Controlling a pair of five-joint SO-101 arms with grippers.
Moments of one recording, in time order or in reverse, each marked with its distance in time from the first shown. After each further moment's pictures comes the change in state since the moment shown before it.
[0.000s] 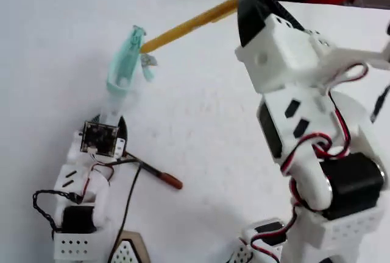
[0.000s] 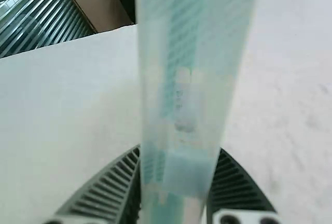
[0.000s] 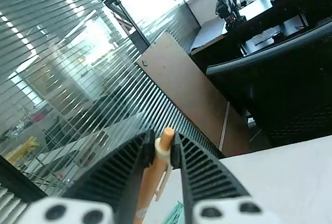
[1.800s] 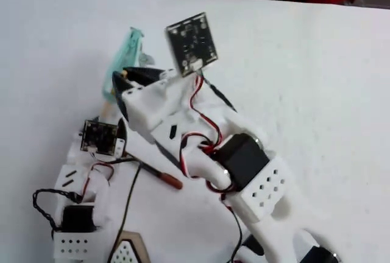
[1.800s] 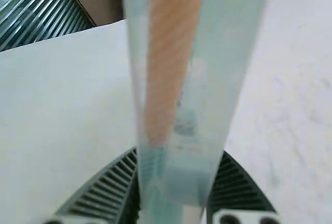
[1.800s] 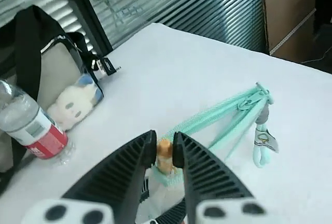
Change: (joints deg) left arm 0.0 0.5 0.0 0.1 0.0; right arm -30.5 0.7 31.2 -12.3 22.7
